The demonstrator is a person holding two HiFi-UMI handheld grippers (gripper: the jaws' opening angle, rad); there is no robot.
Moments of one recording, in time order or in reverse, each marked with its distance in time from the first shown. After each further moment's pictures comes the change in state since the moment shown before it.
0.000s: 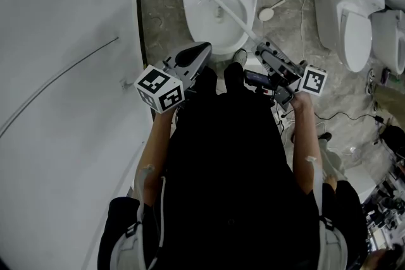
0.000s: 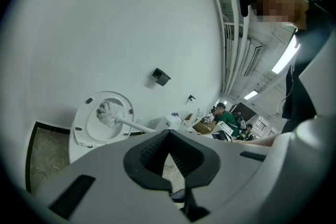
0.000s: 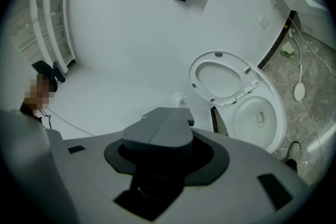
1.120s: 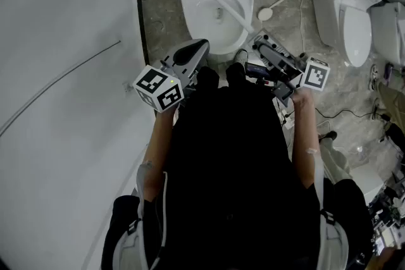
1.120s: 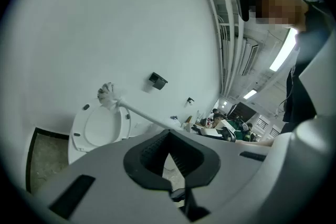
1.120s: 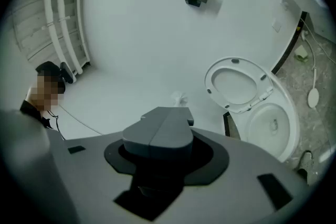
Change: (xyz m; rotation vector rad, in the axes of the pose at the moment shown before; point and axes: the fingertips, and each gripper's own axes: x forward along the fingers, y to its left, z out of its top) left arm 0.002 -0.026 0.017 0.033 -0.034 0.007; right arm -0.009 0.052 0.020 -0.064 -0.034 0.130
